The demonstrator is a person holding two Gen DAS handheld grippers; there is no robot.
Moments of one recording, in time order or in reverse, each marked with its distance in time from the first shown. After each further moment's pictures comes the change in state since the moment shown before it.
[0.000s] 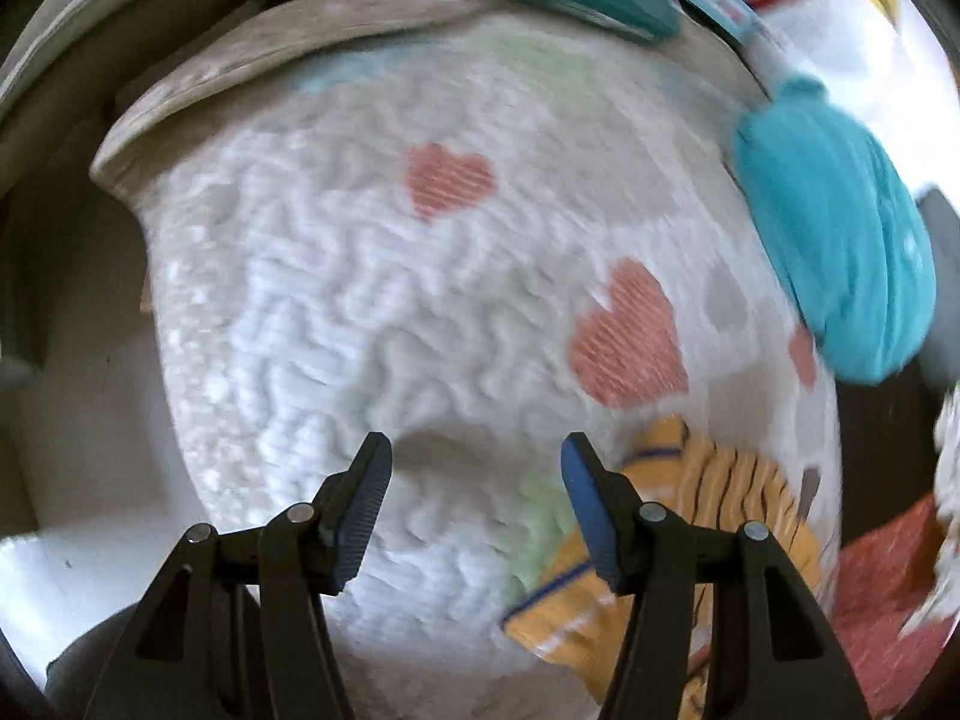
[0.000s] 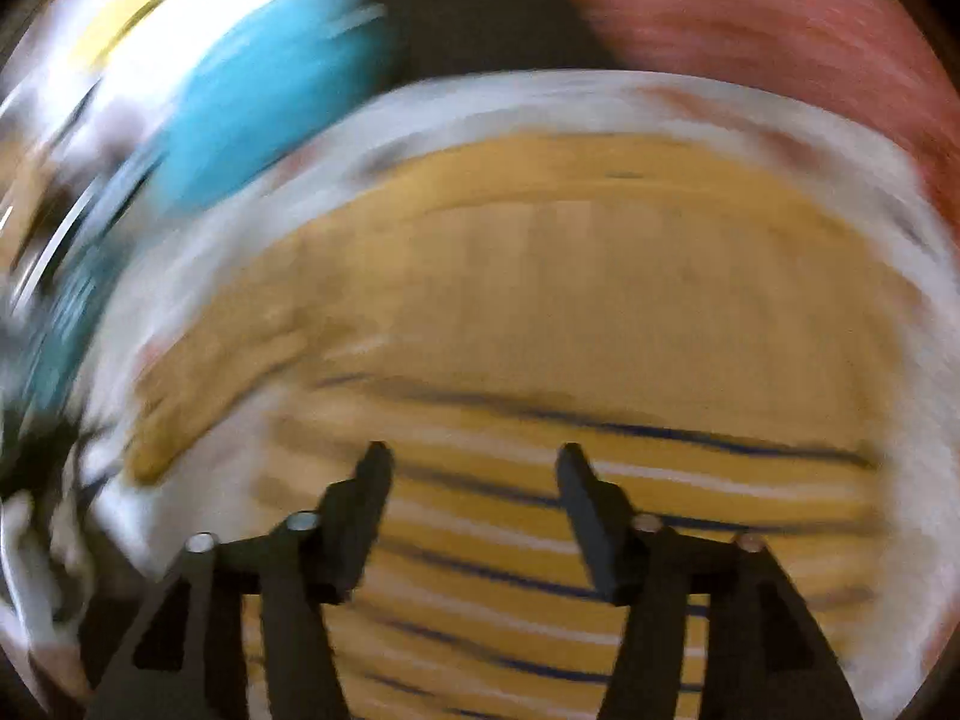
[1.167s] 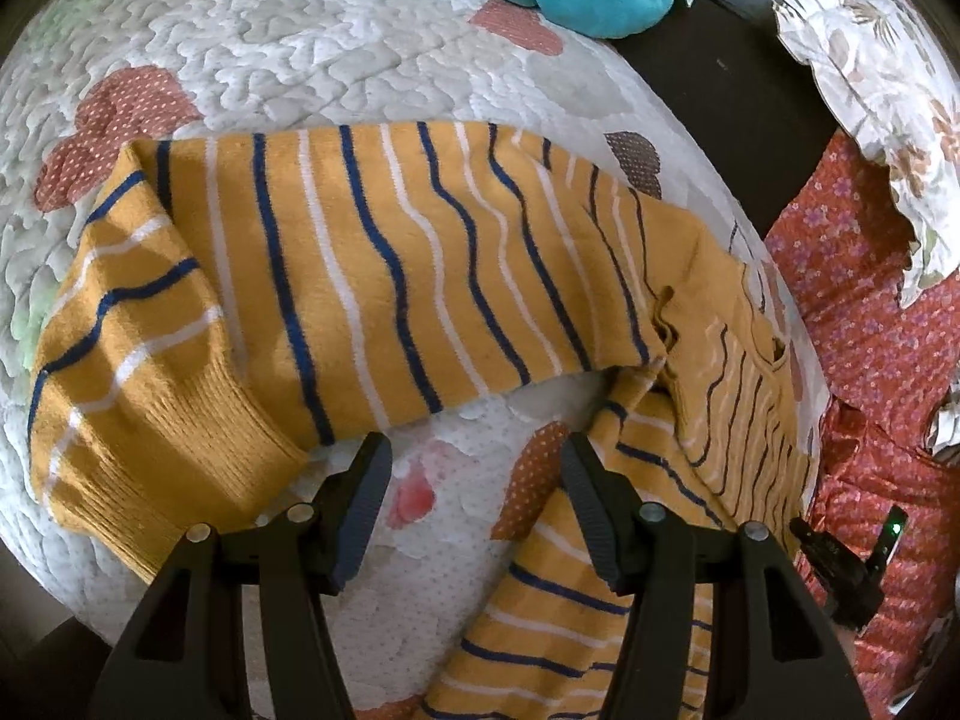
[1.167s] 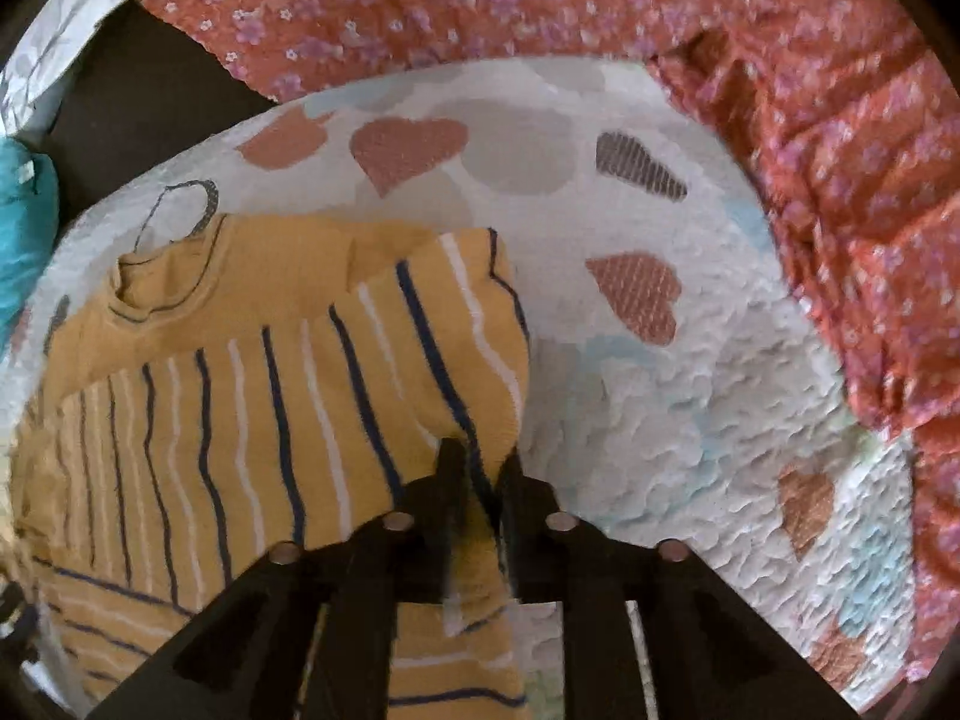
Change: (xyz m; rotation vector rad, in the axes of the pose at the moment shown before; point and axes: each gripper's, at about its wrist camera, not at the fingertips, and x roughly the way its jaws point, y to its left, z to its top) left arm 0.046 -0.163 -0.145 0.620 0.314 -0.231; right arm -0.041 -0.254 0.022 0.418 -0.042 -0.436
